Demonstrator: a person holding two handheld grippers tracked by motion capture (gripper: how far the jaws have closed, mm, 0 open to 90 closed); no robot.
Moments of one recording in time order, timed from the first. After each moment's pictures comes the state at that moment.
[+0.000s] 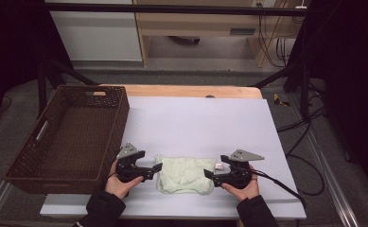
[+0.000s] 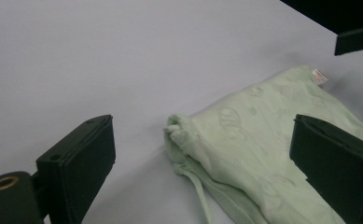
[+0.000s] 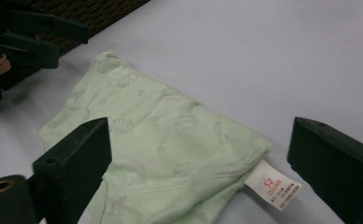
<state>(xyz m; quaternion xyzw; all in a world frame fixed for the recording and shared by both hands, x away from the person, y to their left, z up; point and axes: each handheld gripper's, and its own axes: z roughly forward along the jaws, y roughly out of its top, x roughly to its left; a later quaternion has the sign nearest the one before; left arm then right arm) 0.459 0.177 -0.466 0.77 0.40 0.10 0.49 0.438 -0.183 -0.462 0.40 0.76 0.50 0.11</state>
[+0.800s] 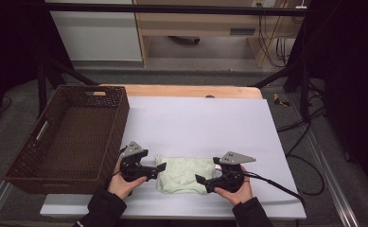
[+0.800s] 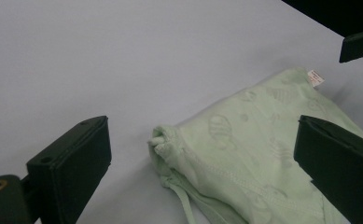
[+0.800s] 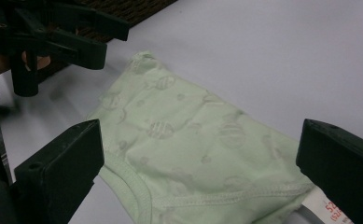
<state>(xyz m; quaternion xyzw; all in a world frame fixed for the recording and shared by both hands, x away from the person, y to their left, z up) 0.463 0.165 -0.463 0.77 0.40 0.11 0.49 0.428 -0.158 -0.456 0.37 0.78 0.50 0.10</state>
